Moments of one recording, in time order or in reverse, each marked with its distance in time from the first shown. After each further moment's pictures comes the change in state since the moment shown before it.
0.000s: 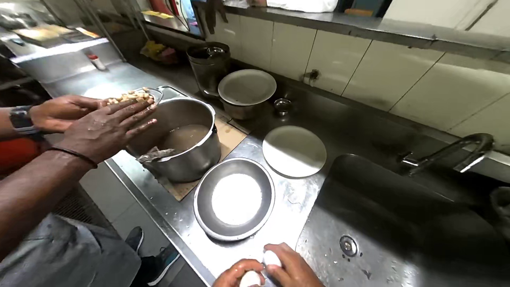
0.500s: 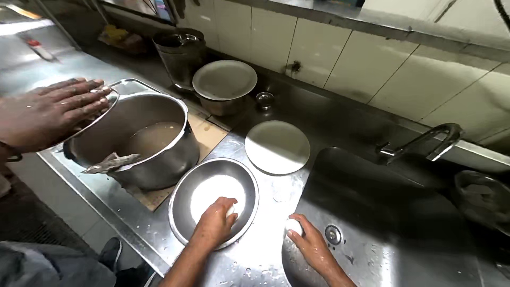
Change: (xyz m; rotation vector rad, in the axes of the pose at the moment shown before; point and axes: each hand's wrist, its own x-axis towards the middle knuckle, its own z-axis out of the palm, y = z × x) left_hand 0.142 -0.056 -0.065 0.937 0.147 -0.042; right_hand 0.002 0.048 -0.064 0.141 0.372 0.297
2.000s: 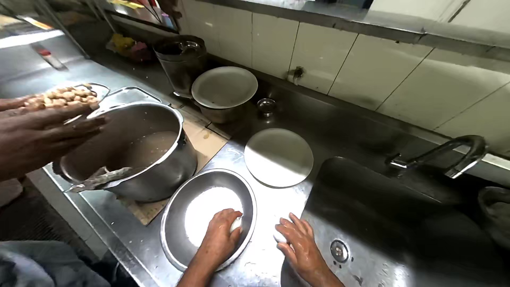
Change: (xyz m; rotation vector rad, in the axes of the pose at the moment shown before) left_hand 0.021 0.001 0.027 0.001 0.014 0.017; right_hand 0.045 0.035 0.017 -0.446 0.206 -0.637
